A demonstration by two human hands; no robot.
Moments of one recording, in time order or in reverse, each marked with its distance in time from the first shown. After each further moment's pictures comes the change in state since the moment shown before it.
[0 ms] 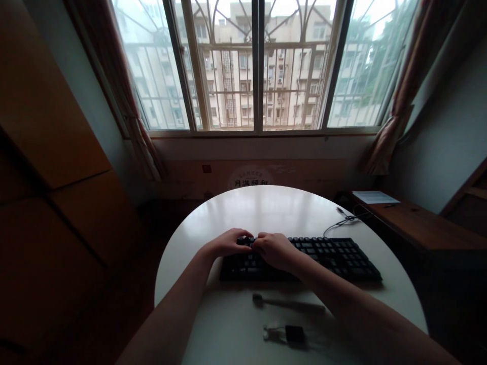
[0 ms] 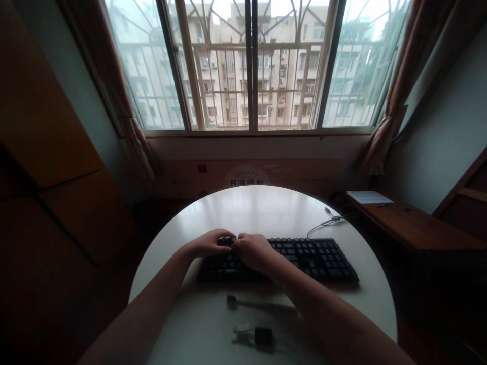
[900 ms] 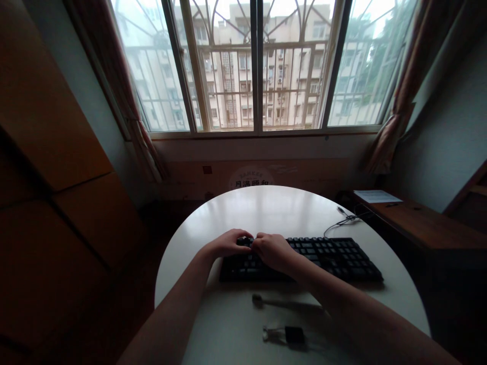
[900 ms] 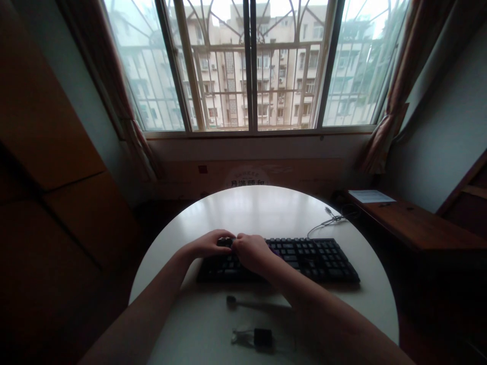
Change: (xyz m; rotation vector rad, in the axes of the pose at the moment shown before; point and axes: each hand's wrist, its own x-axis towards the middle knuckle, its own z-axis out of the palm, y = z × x) left_hand -0.001 0.002 -0.001 0.000 -0.003 -0.020; right_hand 0.003 -0.006 0.000 -0.028 -0.013 0.044
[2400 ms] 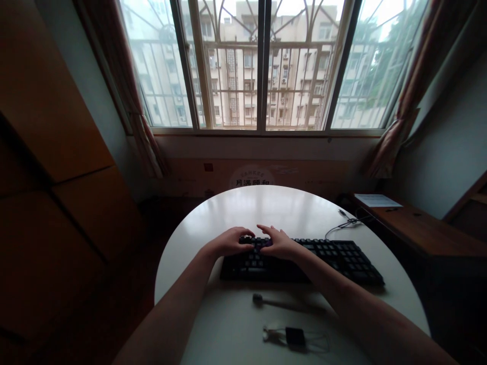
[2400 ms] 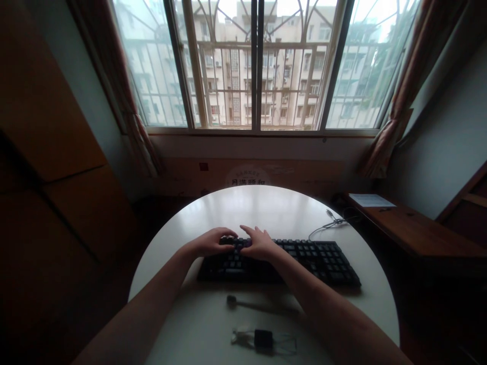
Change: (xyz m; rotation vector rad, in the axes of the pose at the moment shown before) left_hand -0.001 0.012 0.000 0.115 0.042 0.019; right_hand 0.015 0.041 0.028 0.483 -0.097 0.281
